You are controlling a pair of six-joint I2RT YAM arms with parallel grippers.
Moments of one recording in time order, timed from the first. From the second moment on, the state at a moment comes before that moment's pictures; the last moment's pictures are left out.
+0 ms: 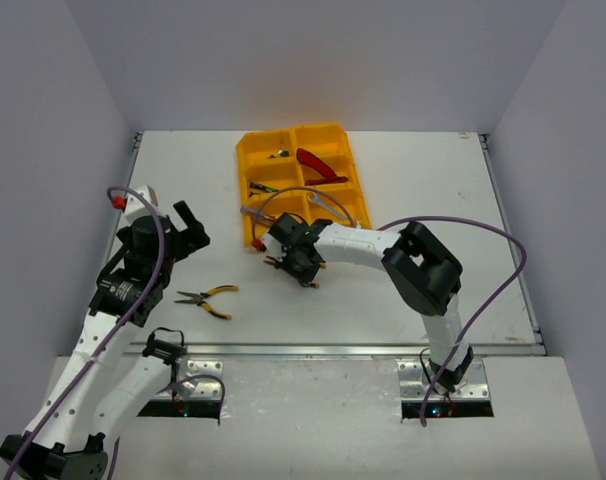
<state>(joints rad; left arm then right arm) -0.24 0.68 0.80 -0.63 -0.41 -0.54 0.89 2.04 1.35 -0.57 -0.02 -0.18</state>
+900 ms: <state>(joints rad) -0.24 0.62 0.80 -0.62 -0.40 -0.52 0.79 1.68 1.47 -0.60 -0.10 -0.19</state>
